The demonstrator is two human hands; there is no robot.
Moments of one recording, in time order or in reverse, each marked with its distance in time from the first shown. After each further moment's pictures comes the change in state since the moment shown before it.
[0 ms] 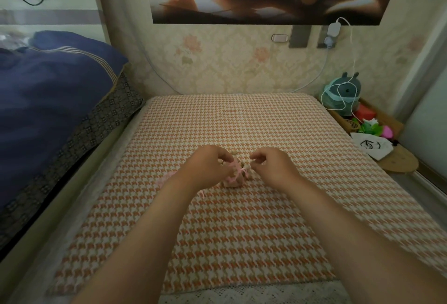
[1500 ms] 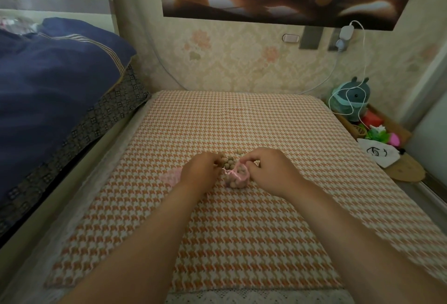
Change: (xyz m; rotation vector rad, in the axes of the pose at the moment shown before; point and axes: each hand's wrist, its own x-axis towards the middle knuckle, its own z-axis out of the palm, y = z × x) left_hand 0.025 -0.059 0.035 0.185 0.140 -0.083; right_hand -0.021 -0.045 -0.008 -0.138 -0.120 -0.193
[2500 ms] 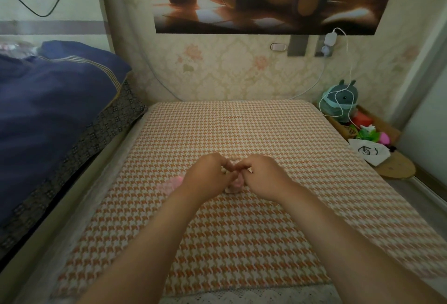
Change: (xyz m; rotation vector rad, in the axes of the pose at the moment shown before) left_hand -0.033 0.051 -0.038 -0.102 -0.015 0.101; right_hand -0.009 -0.006 -0.008 0.061 -0.045 0.027
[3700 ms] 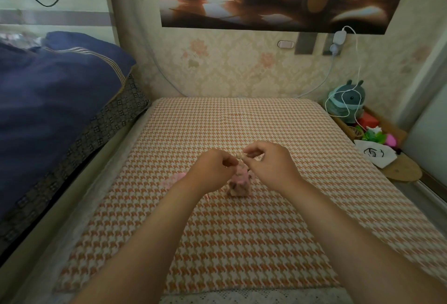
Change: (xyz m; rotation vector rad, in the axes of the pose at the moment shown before) left_hand 0.005 -0.004 -0.009 -0.171 -0.083 -0.012; right_hand 0.017 0.010 0.005 0.178 0.275 0.018
